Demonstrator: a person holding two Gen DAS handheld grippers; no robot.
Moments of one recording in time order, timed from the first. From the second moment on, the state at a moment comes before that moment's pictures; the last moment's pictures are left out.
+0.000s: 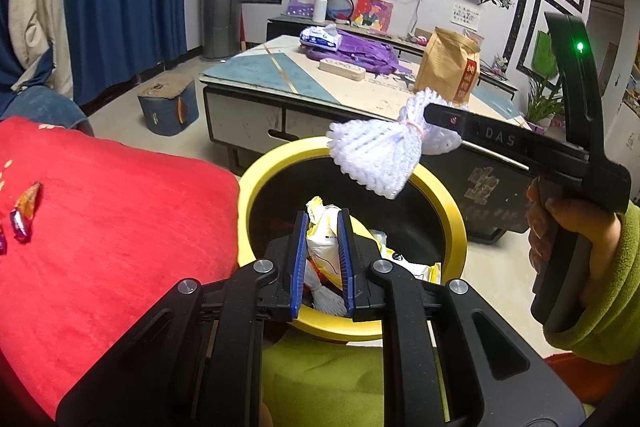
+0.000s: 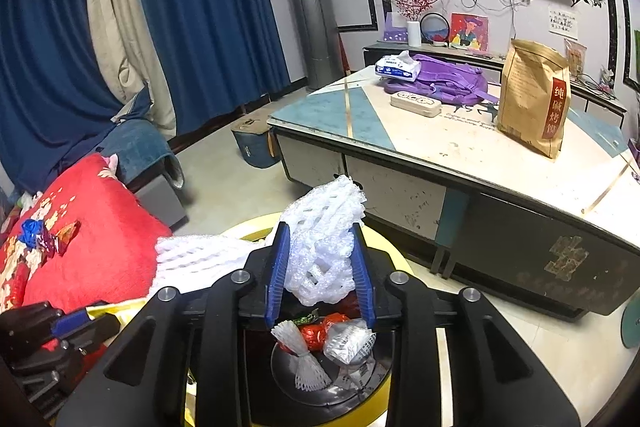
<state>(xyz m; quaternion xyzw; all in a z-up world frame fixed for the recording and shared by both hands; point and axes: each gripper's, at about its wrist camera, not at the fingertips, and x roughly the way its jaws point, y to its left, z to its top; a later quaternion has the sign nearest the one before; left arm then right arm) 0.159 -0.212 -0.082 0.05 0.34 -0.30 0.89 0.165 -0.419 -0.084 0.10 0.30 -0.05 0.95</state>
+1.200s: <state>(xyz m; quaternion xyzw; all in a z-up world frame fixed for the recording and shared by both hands) 0.162 -0.140 -0.057 -0.03 0.32 -0.19 0.93 0.161 -0.401 -0.077 0.10 0.29 -0.02 0.95</state>
